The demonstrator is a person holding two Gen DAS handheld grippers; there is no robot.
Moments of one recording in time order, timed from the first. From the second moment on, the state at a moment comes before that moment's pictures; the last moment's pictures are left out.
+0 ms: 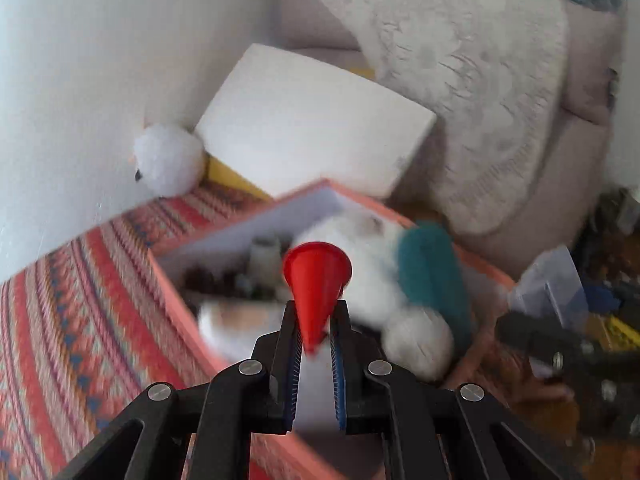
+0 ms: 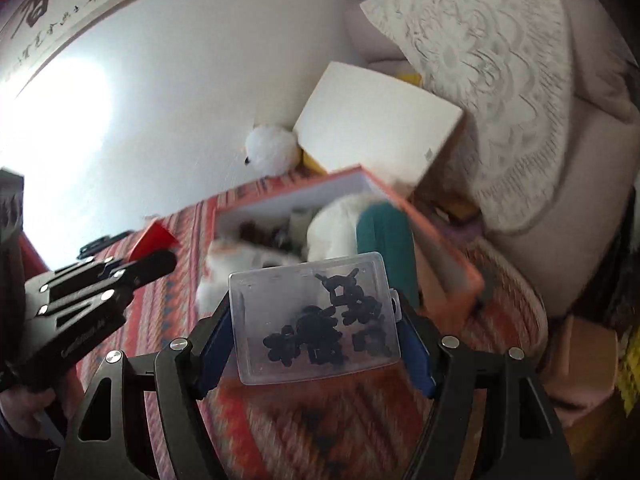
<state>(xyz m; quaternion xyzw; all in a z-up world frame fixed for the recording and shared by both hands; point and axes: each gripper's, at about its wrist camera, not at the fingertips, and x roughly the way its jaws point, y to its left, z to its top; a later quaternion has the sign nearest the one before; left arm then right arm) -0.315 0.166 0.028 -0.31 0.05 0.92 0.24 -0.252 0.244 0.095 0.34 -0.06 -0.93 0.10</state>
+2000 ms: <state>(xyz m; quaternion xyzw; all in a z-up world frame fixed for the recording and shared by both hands) 0.070 0.042 0.055 -0.26 0.05 0.96 0.08 0.123 0.180 0.104 0.32 0.00 -0.95 -0.01</state>
